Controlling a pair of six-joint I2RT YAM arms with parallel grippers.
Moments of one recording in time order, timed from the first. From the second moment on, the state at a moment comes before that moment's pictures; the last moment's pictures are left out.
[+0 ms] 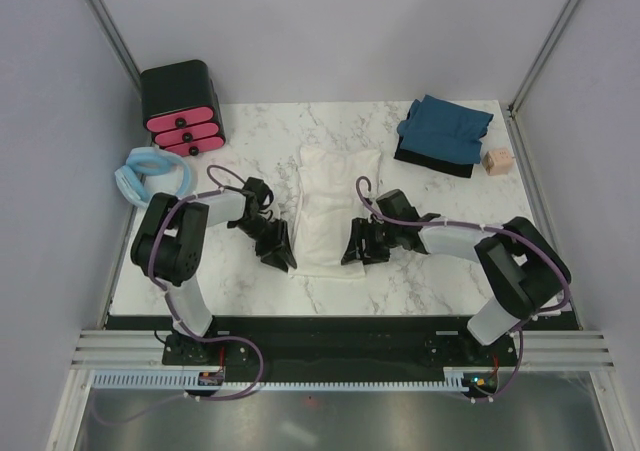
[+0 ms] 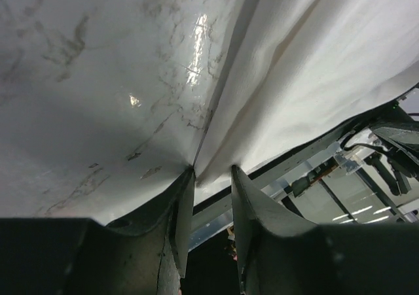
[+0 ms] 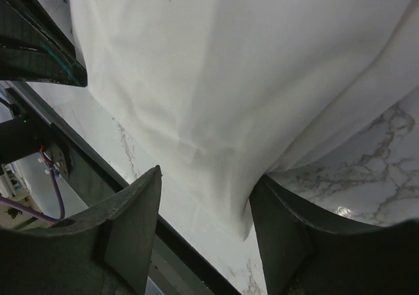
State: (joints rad) left arm -0.32 1.81 0.96 -0.68 0.60 -0.41; right arm 0.58 1.61 0.73 -0.10 -0.47 0.58
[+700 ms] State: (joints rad) left arm -0.33 1.86 0.96 -0.69 0.65 -0.42; right arm 0.62 1.67 0.71 0.00 -0.49 0.63
